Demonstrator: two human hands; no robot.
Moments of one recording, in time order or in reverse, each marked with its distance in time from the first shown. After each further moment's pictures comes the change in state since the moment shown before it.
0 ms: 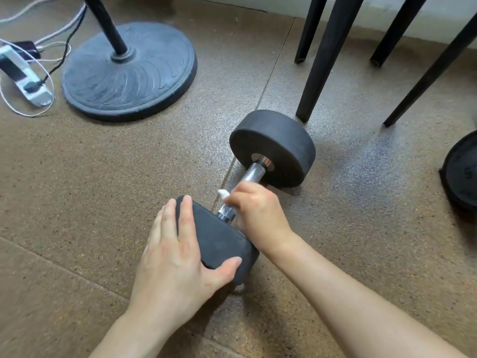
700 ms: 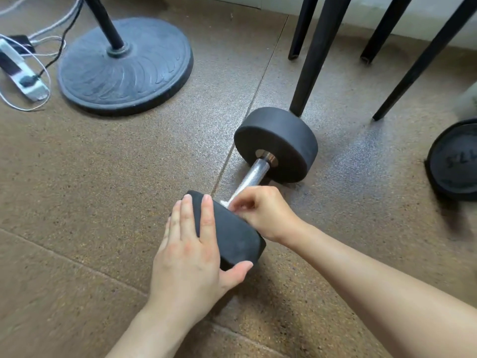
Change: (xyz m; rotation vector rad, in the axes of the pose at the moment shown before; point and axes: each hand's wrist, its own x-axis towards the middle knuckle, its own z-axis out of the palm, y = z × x) left_hand -0.017 0.021 -0.001 0.109 -0.025 0.104; right_hand -0.015 0.003 -0.032 0.305 -0.370 0.221
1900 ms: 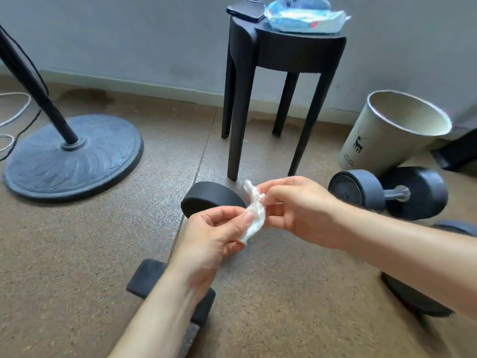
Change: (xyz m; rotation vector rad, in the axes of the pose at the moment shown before) left_hand 0.048 0.093 -0.142 -1.777 -0.333 -0.069; right_hand -0.059 -0.136 -0.190 0.876 0.165 0.511
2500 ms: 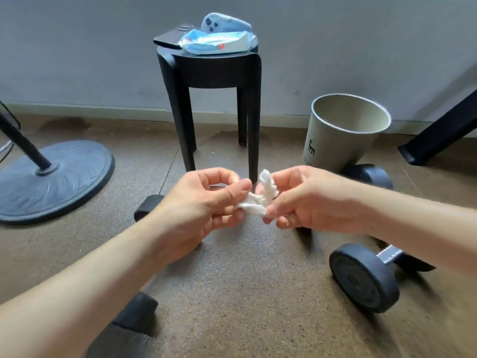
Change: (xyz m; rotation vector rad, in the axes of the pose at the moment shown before) left_hand -0.012 0.034 0.156 0.184 -0.284 0.059; right_hand -0.098 -0.036 -0.161 -0.197 -0.336 -0.061
